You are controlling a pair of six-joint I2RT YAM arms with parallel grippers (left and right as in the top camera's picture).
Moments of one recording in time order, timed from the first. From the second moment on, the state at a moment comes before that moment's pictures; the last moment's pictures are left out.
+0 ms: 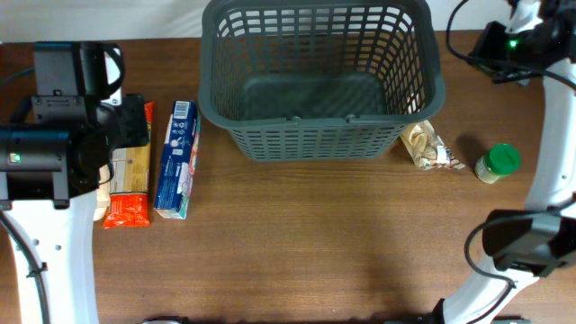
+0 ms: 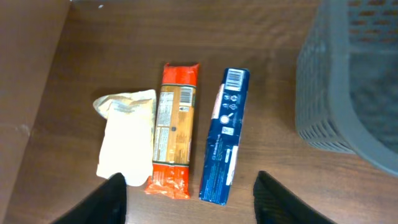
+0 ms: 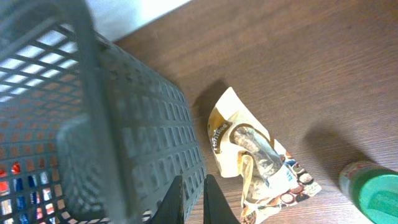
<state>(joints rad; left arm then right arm) -0.02 1.45 1.95 -1.39 -0.22 -0.04 -0.21 1.99 2.30 -1.35 -0.28 0.24</state>
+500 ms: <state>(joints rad) -0.01 1.45 1.95 -1.39 -0.22 -0.05 -0.10 2.05 2.30 -1.33 -0.27 0.24</state>
